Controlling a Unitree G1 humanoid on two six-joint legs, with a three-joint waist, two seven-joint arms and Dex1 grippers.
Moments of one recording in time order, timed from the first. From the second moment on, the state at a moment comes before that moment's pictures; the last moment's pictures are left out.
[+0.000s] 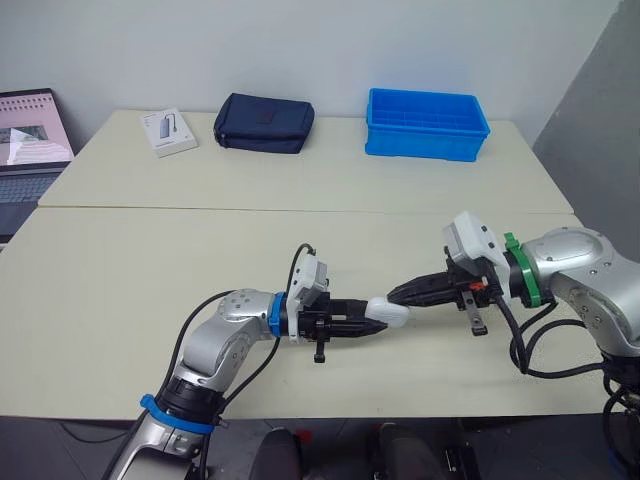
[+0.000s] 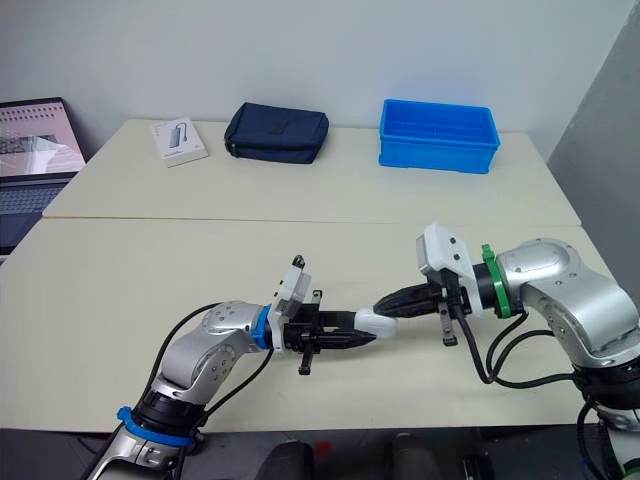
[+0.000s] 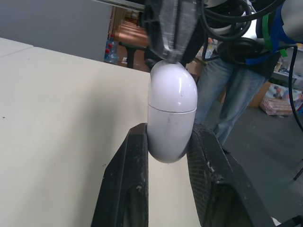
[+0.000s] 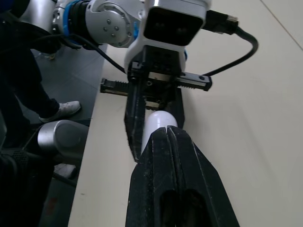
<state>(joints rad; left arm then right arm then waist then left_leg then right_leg) -0.37 0.39 -0.23 -0.11 -0.53 0.42 -1.21 -0.56 -0.86 0.13 -0.45 0.61 0.73 1.21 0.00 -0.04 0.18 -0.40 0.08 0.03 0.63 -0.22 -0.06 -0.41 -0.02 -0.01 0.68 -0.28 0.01</state>
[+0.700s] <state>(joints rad) -0.61 0.37 -0.14 0.21 -0.57 1.02 -0.86 -0.41 -0.88 0.10 -0.48 0.45 0.68 0.99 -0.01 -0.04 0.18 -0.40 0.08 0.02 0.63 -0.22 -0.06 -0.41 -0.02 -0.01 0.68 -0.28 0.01</state>
